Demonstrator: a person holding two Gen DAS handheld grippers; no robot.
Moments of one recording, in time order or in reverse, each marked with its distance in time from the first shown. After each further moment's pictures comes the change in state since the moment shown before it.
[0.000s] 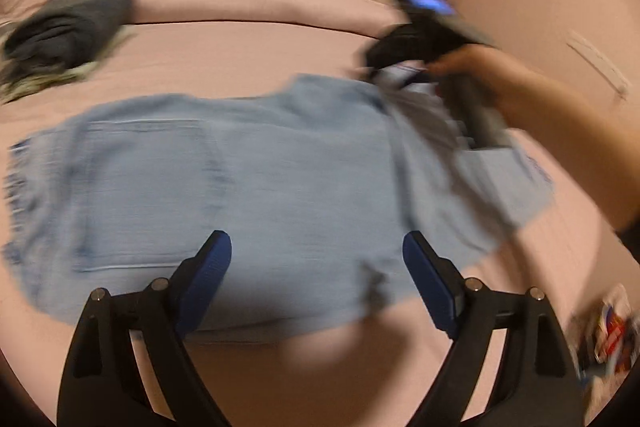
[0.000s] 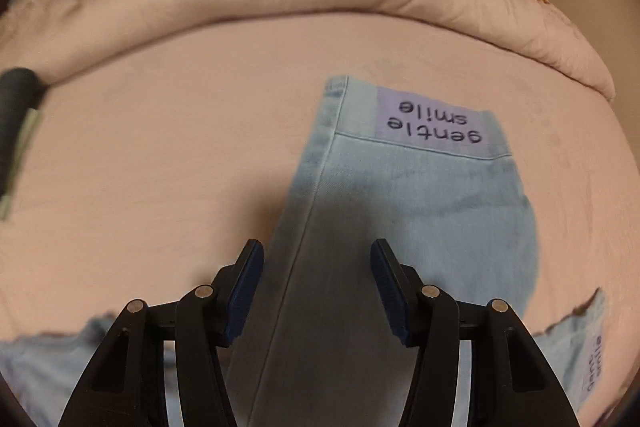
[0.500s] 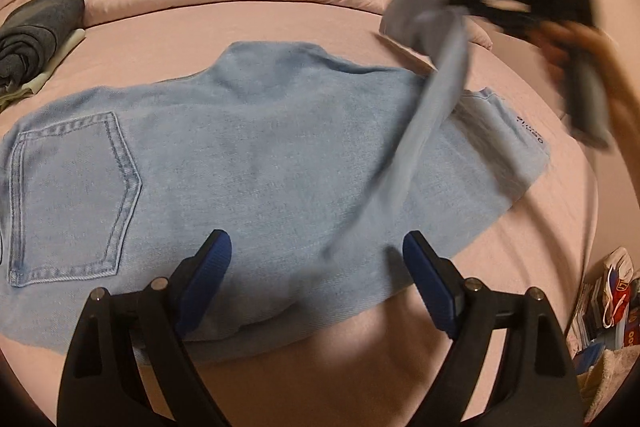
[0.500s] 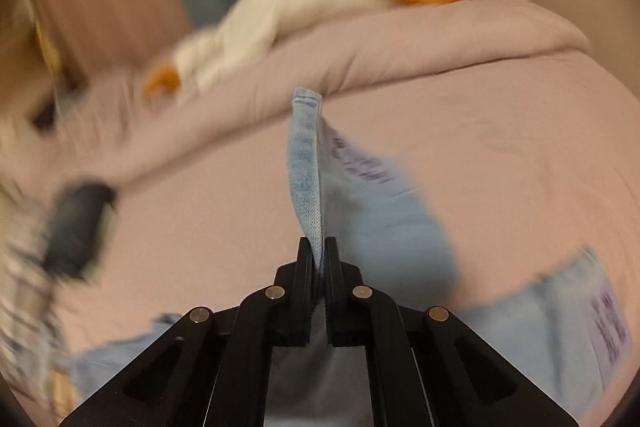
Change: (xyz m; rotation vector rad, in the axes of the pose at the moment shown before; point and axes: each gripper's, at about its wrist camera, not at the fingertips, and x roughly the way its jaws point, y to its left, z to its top) left arm 0.031 -0.023 -0.005 0.081 0.079 -0.009; right arm -0.118 -0.139 -0.080 0.291 -0.345 0.317
